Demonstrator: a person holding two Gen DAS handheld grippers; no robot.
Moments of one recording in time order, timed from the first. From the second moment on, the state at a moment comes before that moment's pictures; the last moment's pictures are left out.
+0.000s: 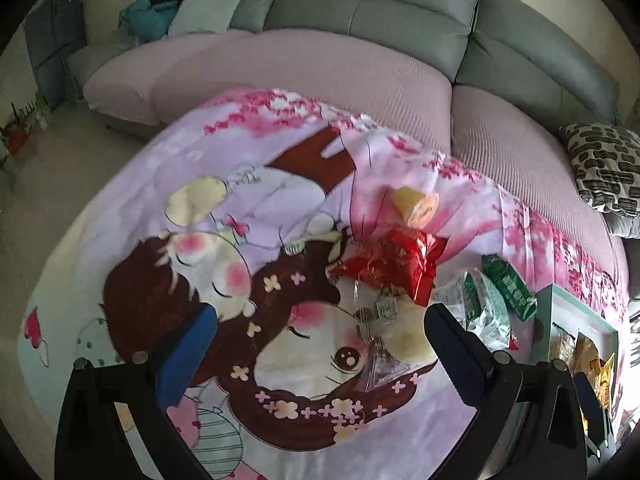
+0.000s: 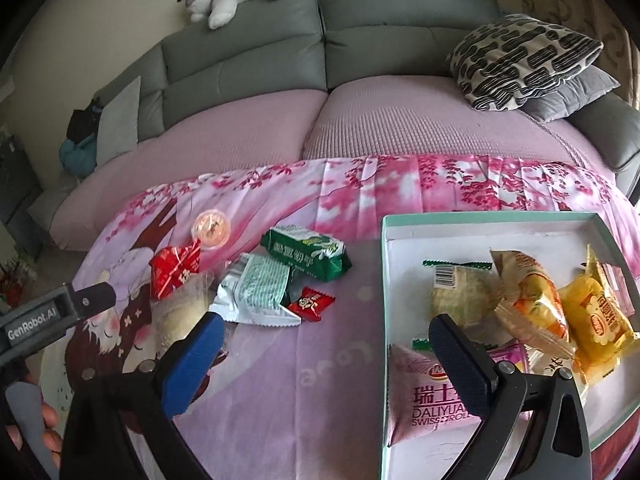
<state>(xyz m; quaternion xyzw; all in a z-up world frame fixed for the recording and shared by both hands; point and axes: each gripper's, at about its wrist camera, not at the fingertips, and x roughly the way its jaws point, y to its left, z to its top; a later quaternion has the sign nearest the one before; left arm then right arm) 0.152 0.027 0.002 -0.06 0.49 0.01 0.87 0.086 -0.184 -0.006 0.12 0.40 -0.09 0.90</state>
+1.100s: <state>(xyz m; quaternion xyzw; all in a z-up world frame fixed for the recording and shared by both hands) 0.178 0.001 -0.050 -0.13 0.55 -0.04 0.83 0.101 -0.181 -0.029 0.11 0.40 -0.09 0.91</state>
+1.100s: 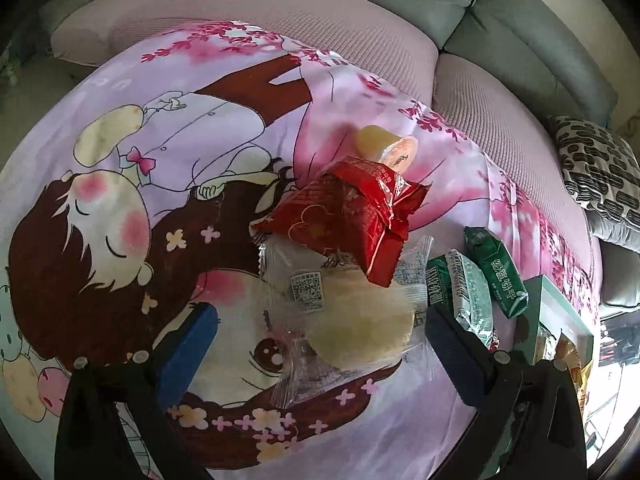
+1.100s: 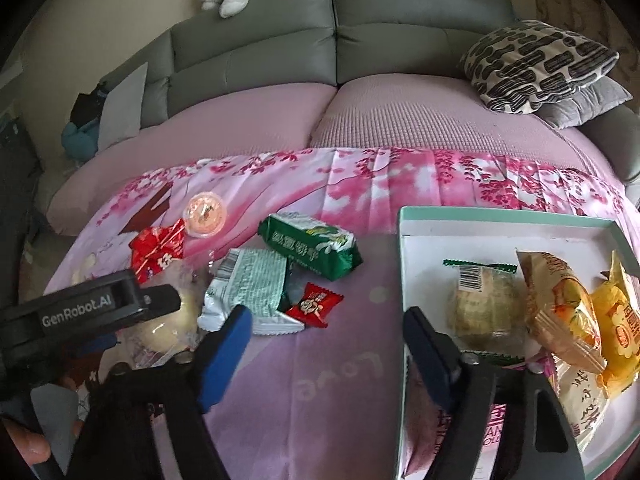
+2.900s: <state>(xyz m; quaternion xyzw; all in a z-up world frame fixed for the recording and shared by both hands) 0.182 -0.002 -0.047 -0.15 0.56 -0.07 0.81 0.137 -0.188 -0.045 0.12 0.44 -0.10 0.89</state>
